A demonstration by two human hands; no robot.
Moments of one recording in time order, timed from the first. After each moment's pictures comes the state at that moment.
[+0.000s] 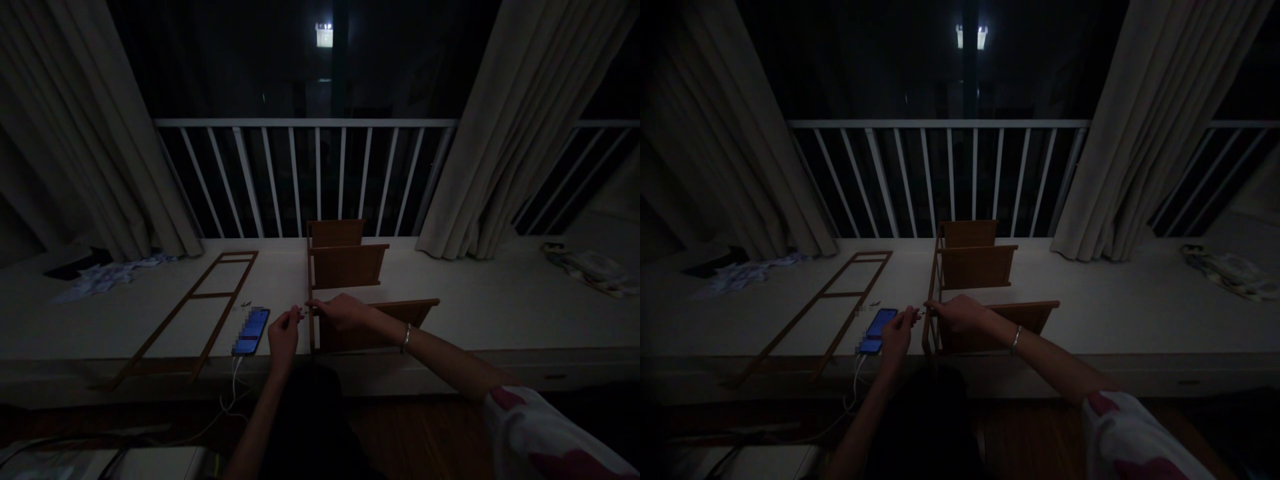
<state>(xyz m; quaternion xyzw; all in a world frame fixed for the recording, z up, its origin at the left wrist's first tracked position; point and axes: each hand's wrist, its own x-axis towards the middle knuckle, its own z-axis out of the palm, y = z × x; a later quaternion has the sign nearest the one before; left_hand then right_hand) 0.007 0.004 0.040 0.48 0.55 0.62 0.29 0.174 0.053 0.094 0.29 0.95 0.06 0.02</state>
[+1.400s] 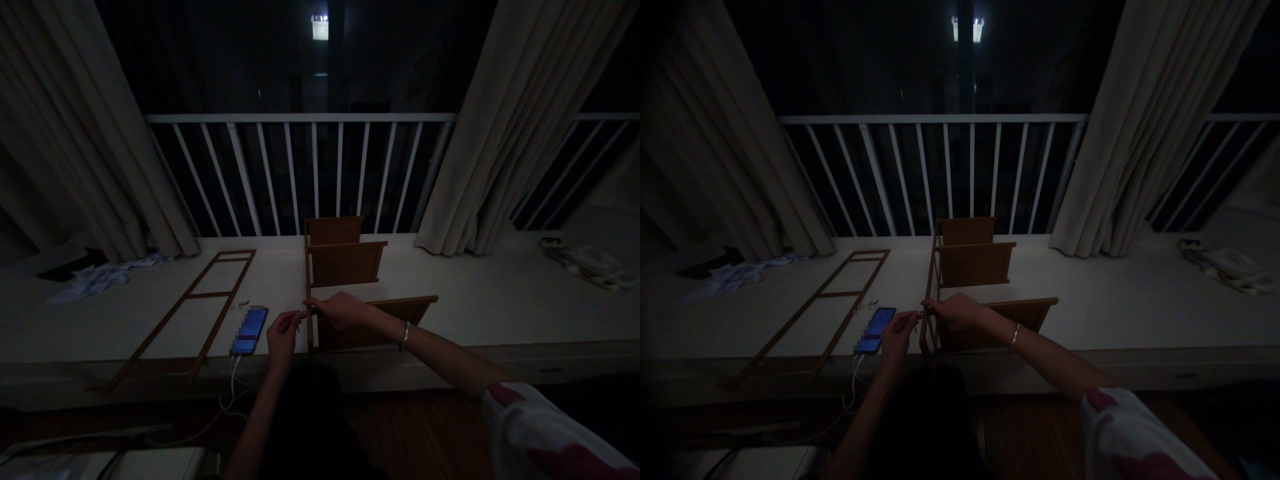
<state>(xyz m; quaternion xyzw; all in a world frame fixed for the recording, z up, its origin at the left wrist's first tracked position) 0.009 0.008 0.022 0.46 0.47 0.65 0.37 0.179 0.056 0.091 0.28 0.96 0.07 0.01</state>
